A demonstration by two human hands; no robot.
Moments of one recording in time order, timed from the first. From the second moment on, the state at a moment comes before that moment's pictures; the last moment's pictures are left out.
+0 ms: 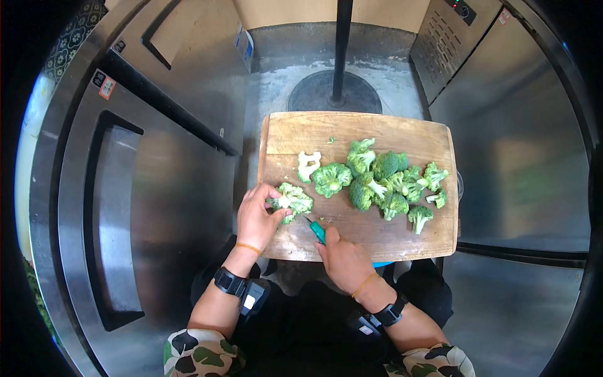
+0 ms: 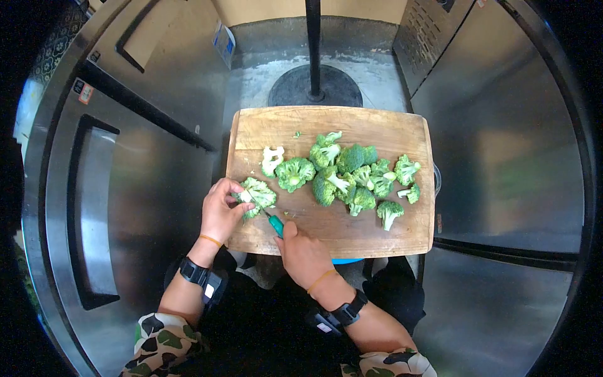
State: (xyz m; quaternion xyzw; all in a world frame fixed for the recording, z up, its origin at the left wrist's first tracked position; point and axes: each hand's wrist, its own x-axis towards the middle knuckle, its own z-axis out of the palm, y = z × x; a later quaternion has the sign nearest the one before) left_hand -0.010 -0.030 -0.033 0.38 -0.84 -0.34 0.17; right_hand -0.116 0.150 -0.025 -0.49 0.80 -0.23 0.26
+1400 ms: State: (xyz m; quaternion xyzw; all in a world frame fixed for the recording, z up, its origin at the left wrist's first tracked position) left_hand -0.013 -0.034 -0.031 0.36 -0.85 -0.33 0.19; right_hand -0.130 0.122 -0.029 -0.47 0.81 -0.19 0.29
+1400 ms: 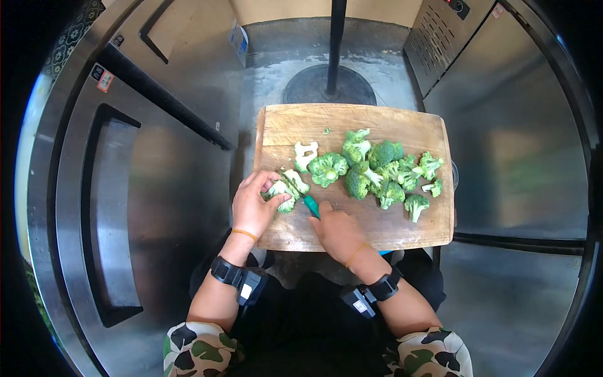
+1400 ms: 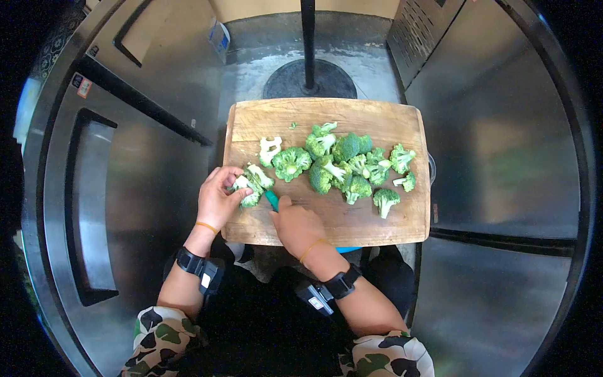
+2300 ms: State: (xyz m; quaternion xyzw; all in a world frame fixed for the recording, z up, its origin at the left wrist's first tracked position) left_hand -0.003 -0.037 -0.028 0.40 -0.78 -0.46 0.15; right_hand -0.138 0.127 -0.029 -0.45 0.81 -0.27 0.26
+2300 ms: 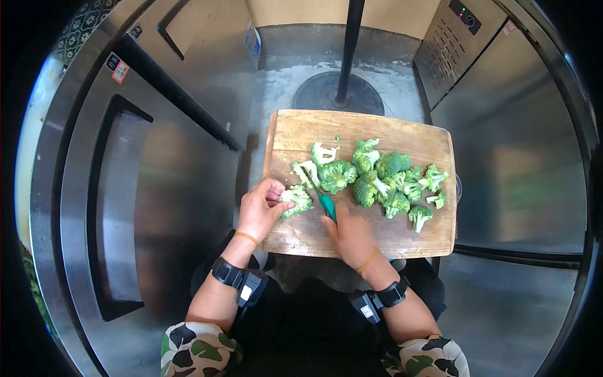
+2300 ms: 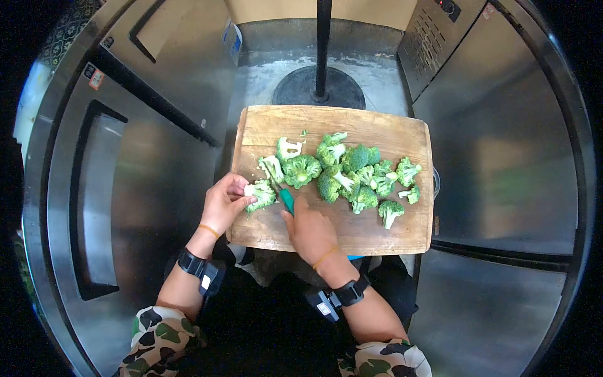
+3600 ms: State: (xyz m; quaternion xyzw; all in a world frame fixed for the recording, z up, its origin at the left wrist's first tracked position) left_hand -0.007 -0.030 -0.033 0.41 -0.78 -0.43 0.19; right_hand -0.115 0.131 -0.026 -0.50 0.80 -0.20 0.28
